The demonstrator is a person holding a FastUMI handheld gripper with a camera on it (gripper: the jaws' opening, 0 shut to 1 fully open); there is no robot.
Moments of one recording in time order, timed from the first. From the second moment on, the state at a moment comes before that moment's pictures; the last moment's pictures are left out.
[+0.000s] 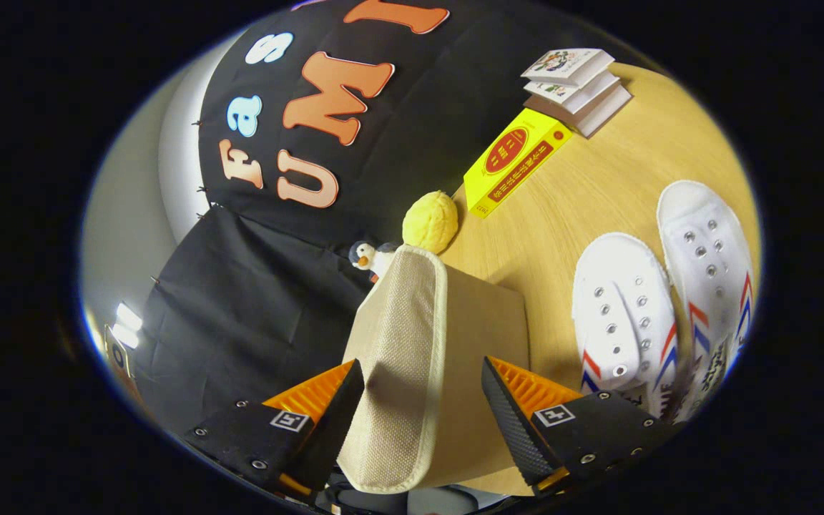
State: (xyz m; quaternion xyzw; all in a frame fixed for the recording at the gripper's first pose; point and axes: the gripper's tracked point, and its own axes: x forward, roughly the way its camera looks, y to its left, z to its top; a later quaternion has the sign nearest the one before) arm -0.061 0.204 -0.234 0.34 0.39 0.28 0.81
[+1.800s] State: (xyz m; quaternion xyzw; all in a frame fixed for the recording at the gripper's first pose) arm -0.102 0.415 -0.059 0.24 0.28 0.33 0.87
